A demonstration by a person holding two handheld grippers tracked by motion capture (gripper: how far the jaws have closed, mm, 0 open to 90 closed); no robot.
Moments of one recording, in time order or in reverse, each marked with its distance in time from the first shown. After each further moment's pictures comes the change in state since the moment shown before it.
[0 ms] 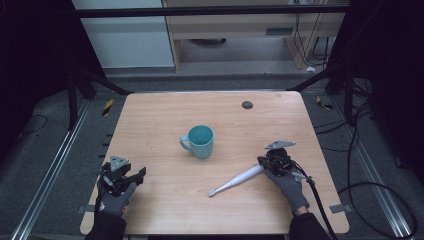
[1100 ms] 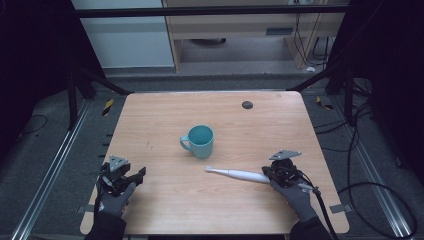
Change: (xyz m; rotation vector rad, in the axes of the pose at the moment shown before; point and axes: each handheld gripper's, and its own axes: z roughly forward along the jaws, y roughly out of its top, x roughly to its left) left arm 0.001 0.000 -0.001 -0.001 -0.006 -0.006; right arm 0.010 -0.022 -0.026 0.034 0.013 -0.029
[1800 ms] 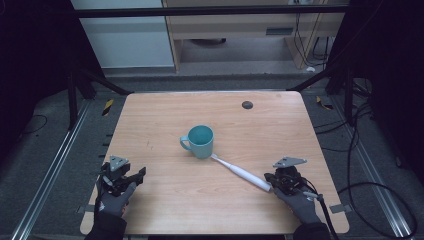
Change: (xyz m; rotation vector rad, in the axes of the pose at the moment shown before) left arm 0.000 0.000 0.001 0.007 0.008 0.002; right arm 0.008 -0.016 -0.017 0.000 0.023 0.004
